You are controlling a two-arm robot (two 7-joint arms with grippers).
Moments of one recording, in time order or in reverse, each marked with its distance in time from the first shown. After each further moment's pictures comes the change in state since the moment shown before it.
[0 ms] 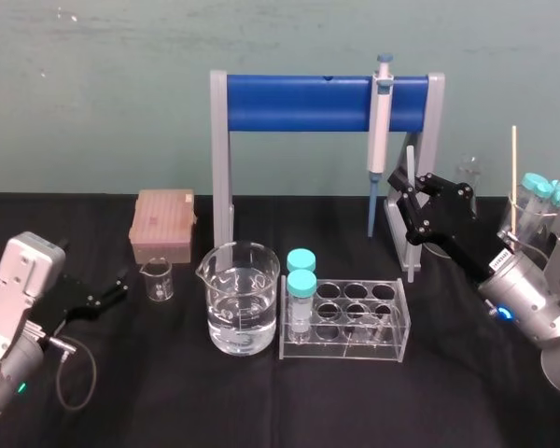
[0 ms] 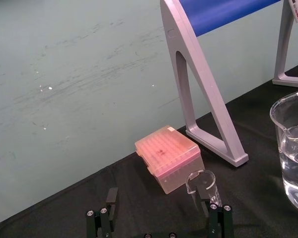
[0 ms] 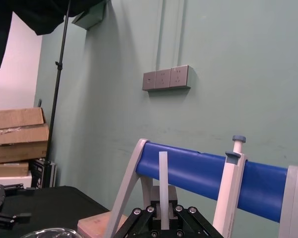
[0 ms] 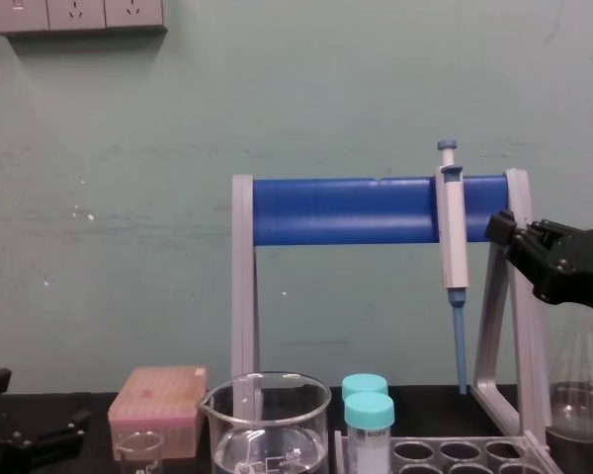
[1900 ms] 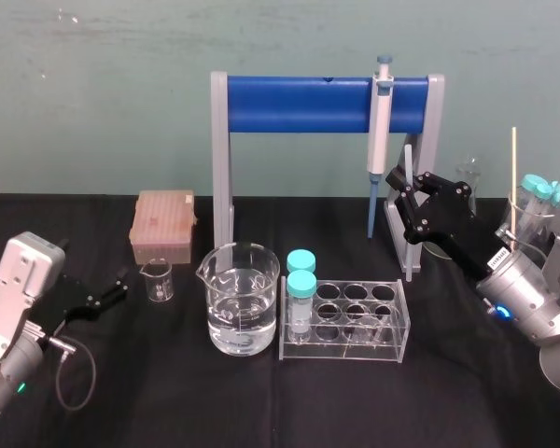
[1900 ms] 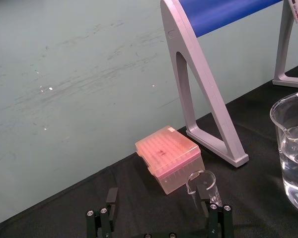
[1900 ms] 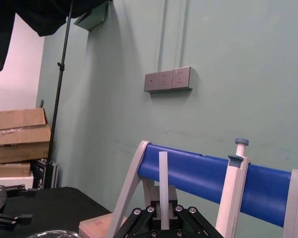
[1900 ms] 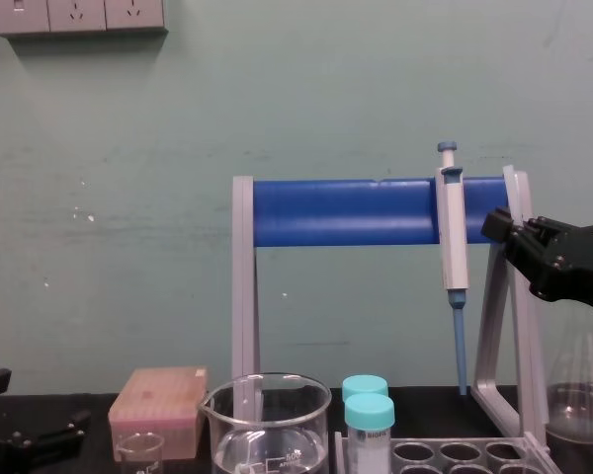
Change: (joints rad) left arm 0.000 0.000 0.000 0.000 0.000 0.000 0.000; right arm 0.005 0.001 -0.007 -0.001 0.003 0.002 0.002
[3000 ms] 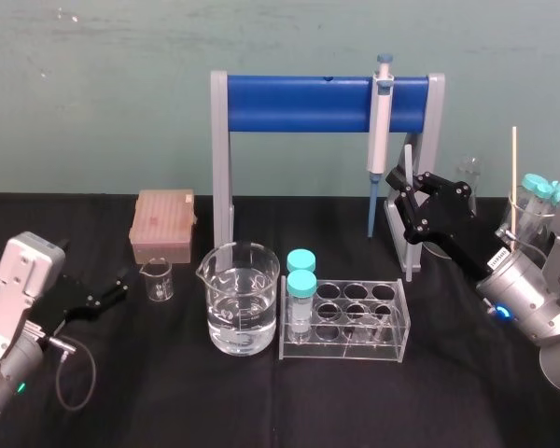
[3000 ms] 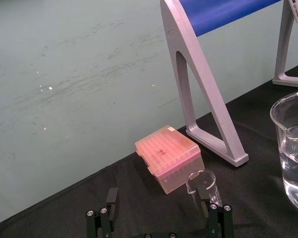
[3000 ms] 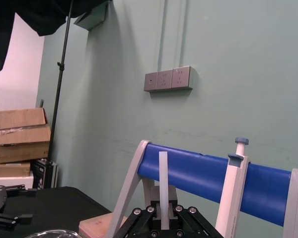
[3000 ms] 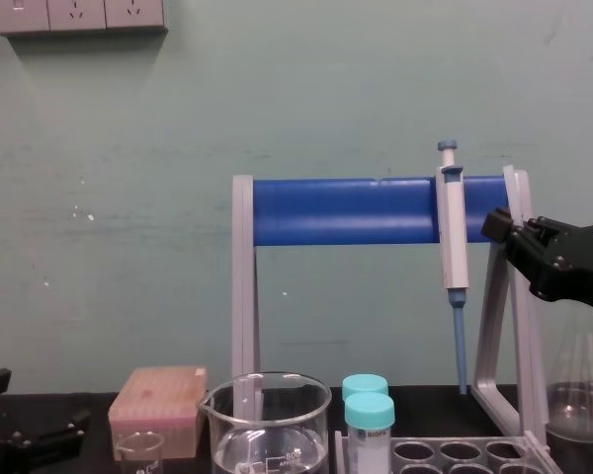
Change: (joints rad) left arm 0.000 0.000 0.000 0.000 0.000 0.000 0.000; right arm 0.000 0.000 0.000 0.000 0.000 0.000 0.000
